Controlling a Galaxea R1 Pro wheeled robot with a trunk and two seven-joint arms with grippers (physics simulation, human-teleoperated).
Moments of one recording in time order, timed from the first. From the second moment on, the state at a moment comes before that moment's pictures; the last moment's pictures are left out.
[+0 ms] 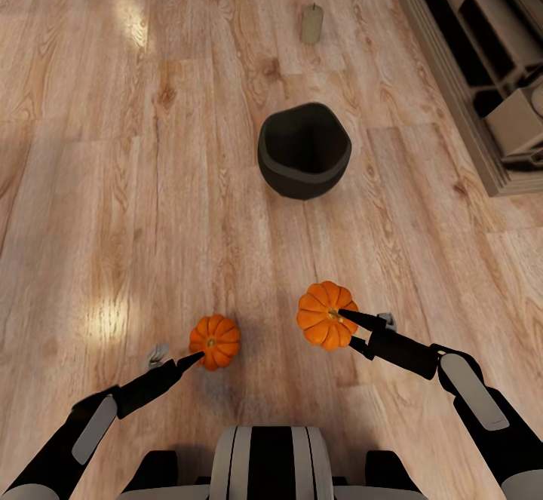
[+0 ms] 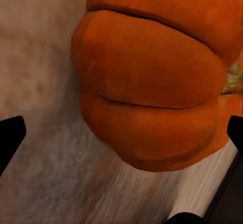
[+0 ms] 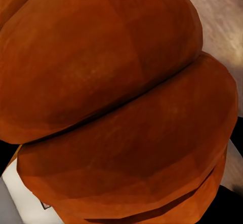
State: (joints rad) left arm -0.45 0.21 0.03 -0.82 0.67 0.51 -0.72; right arm -0.47 -0.30 0.07 -1.18 -1.27 1.01 0.60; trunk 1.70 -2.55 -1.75
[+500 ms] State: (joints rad) left arm -0.45 0.21 0.03 -0.82 0.68 0.50 -0.72; right arm -0.47 -0.30 0.07 -1.18 -1.28 1.01 0.60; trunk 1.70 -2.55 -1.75
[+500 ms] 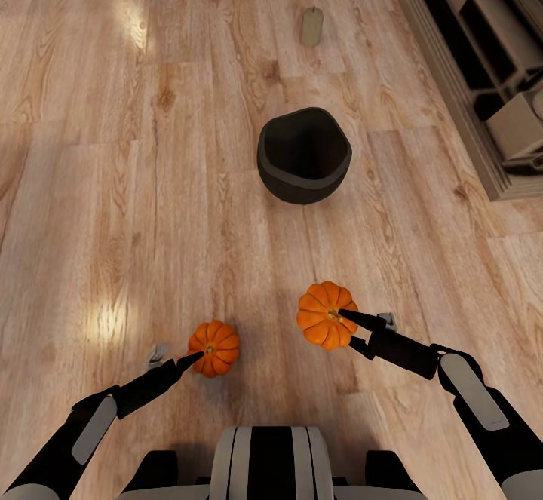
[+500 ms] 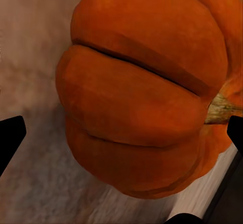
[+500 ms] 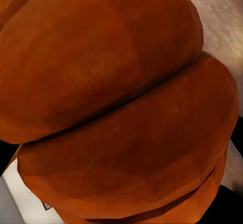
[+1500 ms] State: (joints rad) left arm -0.45 0.21 0.04 -0.81 0.68 0.50 -0.72; right arm -0.47 -0.30 0.07 -1.18 -1.28 1.01 0.60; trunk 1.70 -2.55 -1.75
